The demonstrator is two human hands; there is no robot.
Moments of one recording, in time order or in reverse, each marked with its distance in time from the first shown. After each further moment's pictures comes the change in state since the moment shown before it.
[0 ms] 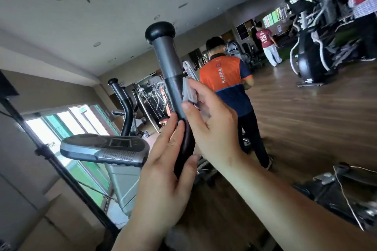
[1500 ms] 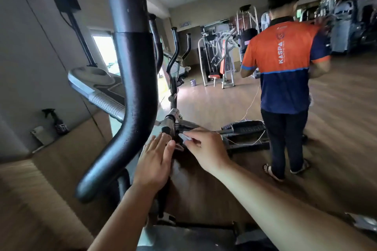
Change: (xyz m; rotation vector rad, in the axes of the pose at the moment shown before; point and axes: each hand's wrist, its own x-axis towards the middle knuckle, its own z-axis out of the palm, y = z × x) left_hand -0.023 -0.097 0.154 0.295 -0.105 -0.865; right_hand -0.053 0.207 -0.025 -0.060 -0.859 0.357
